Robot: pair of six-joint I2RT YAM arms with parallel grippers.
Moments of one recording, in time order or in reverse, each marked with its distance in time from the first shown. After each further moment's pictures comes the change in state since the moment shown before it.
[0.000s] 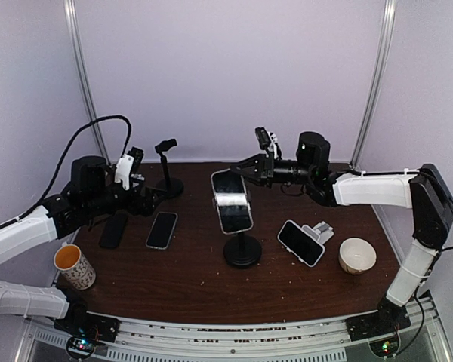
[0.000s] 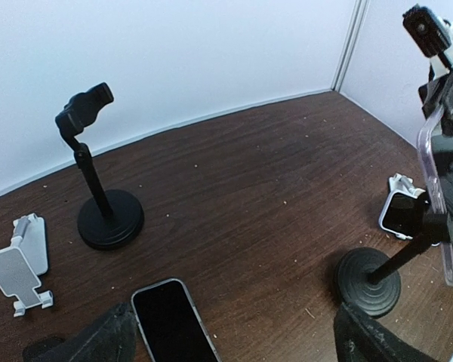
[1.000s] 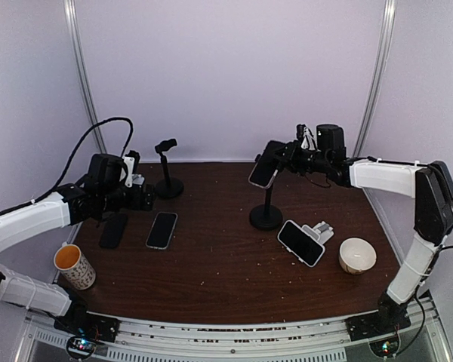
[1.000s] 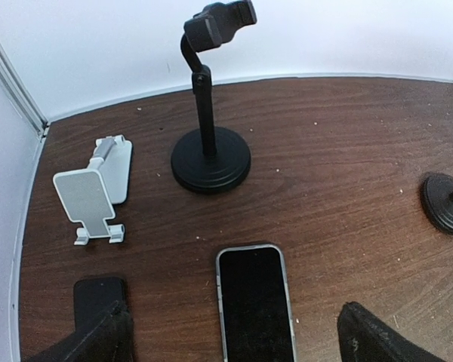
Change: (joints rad) left arm 0.017 0.167 0.086 -0.134 -0.347 -0.118; right arm -0.227 -0.005 0.050 -0.369 0.390 -0.113
